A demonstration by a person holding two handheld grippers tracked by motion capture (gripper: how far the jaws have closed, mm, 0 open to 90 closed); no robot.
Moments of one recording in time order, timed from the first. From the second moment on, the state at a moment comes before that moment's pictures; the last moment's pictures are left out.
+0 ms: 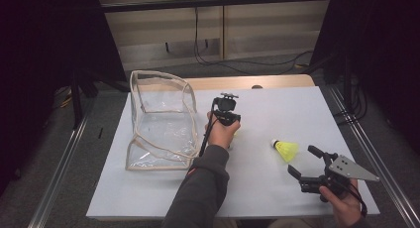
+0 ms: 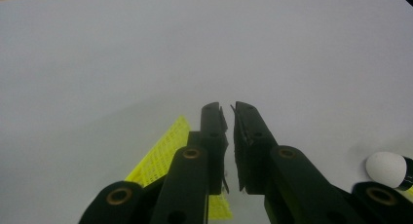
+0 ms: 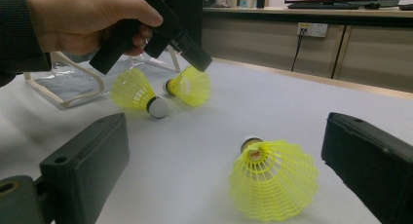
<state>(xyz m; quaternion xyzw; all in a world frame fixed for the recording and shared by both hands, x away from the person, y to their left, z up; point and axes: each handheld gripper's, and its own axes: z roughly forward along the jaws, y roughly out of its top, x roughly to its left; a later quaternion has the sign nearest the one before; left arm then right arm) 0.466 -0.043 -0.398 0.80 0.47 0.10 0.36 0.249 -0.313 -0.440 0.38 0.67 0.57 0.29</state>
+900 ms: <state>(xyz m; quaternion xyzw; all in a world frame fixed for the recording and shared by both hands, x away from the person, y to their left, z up) 0.478 -0.024 -0.399 0.79 0.50 0.15 0.33 0.249 -0.314 -0.440 0.38 0.66 0.57 0.30</state>
